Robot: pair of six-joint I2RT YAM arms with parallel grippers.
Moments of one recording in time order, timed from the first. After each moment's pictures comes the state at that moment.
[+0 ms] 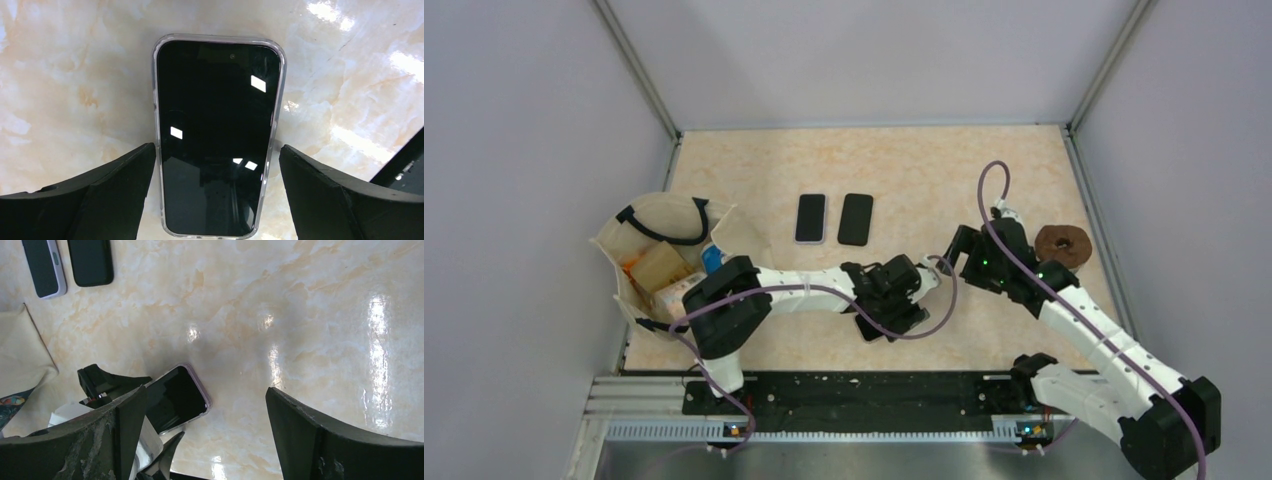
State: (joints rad) left arm -1.09 1.79 1.09 -0.35 0.02 -0.03; right arm 0.47 0.93 0.72 -0.58 0.08 0.74
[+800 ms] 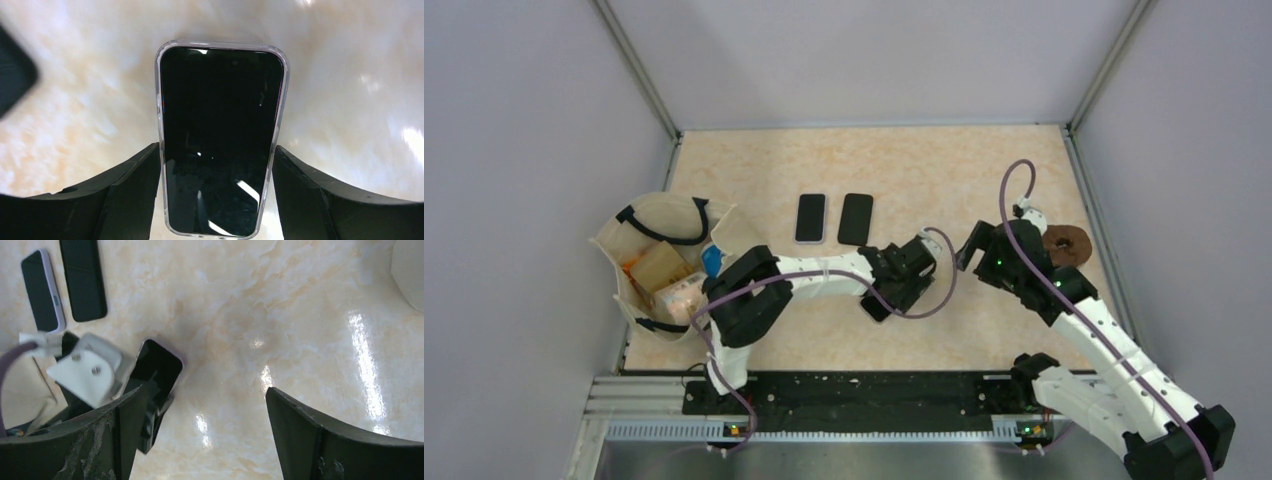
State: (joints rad) left arm -1.07 1.91 1.26 -0.43 -0.22 -0.21; right arm 0.45 0.84 0.75 -0.68 0.21 0.76
